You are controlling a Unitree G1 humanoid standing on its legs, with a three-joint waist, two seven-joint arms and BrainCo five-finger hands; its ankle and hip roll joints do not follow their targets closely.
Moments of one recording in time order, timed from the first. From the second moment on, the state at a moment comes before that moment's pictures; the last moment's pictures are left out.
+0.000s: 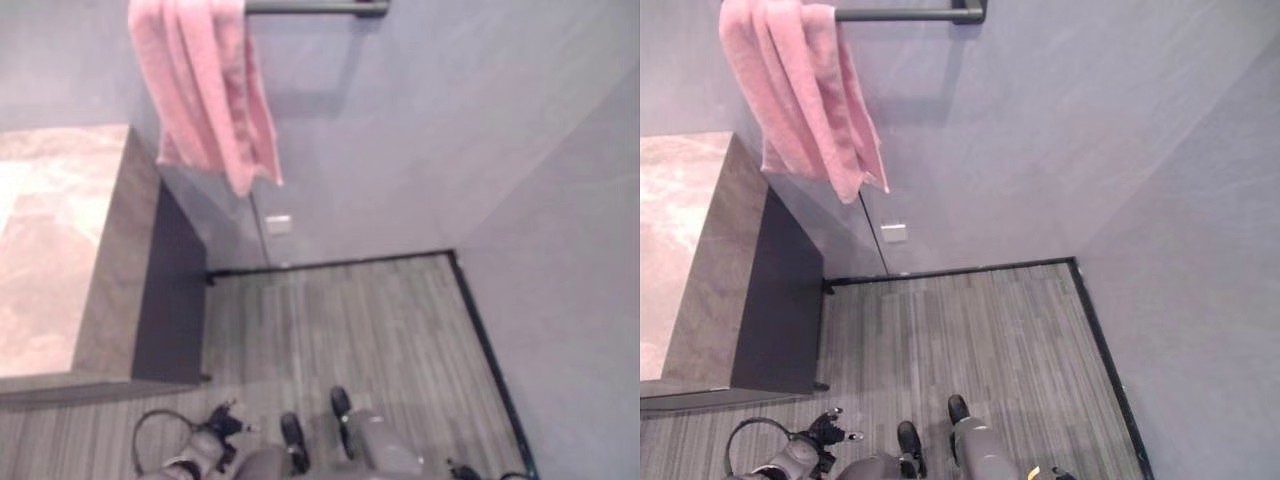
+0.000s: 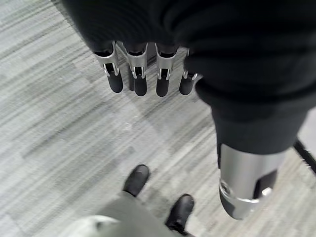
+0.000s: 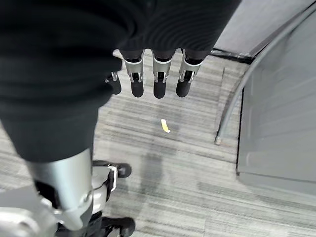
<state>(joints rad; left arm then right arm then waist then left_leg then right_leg) -0.17 0.27 -0.33 1.36 0.12 -0.12 0.13 0.02 -0.26 0.30 1.27 0.00 -0.09 -0.06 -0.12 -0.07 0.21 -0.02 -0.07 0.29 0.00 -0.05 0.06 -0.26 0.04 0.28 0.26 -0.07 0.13</state>
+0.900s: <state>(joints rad) -0.13 0.24 -0.33 1.35 0.12 -0.12 0.11 -0.04 -0.33 0.27 1.28 0.01 -0.09 -0.07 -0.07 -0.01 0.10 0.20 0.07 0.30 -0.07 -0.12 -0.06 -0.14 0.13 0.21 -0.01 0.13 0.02</state>
